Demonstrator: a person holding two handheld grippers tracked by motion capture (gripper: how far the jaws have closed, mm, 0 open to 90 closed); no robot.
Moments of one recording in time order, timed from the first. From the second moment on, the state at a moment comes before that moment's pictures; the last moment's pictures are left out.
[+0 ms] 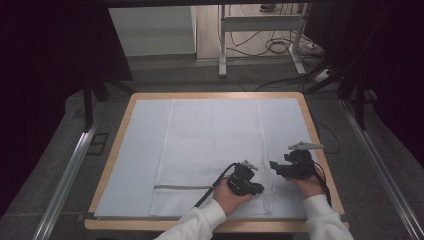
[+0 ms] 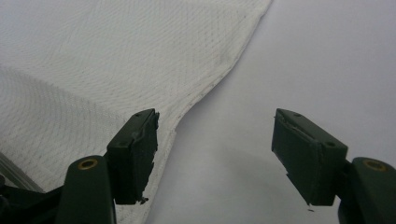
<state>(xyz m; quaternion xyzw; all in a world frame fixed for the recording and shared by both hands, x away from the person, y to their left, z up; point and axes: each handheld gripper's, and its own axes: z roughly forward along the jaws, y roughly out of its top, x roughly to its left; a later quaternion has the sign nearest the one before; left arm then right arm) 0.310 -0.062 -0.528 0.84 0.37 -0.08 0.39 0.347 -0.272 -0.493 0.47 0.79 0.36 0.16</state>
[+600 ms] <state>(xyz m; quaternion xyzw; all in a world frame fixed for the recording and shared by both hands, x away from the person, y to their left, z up) 0.315 -0.057 -0.530 0.84 0.37 -0.10 0.40 0.342 -0.271 -0.493 0.47 0.80 0.36 0.13</state>
